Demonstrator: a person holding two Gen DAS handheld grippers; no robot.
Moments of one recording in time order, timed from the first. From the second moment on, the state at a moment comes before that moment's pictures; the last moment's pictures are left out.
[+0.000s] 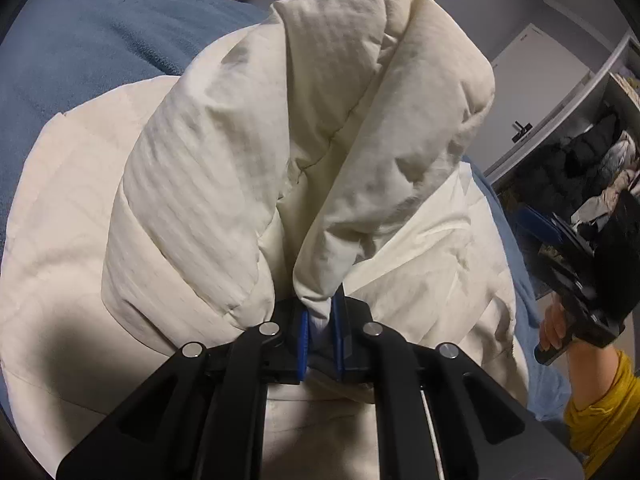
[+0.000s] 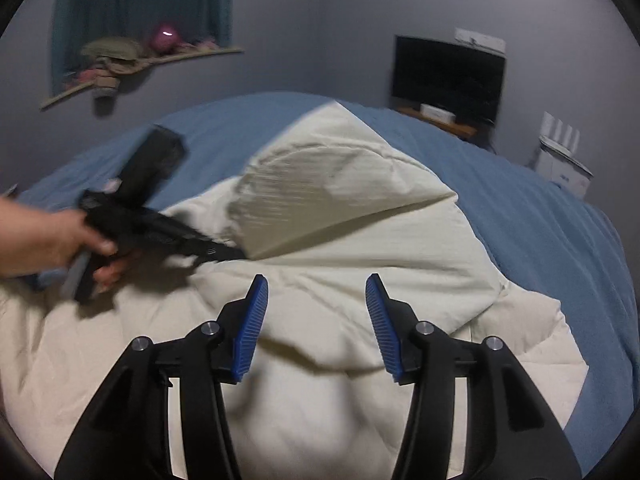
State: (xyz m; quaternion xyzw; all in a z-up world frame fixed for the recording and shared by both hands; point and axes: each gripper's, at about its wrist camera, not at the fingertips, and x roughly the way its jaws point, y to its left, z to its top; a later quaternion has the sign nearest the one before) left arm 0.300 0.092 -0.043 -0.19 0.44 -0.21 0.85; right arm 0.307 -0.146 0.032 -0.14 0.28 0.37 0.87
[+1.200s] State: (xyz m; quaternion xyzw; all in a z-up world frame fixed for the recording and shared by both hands) left arm 0.361 0.077 -0.007 -0.14 0.41 -0.15 0.89; right arm 0.331 -0.101 -0.044 -0.17 0.36 0.34 0.85
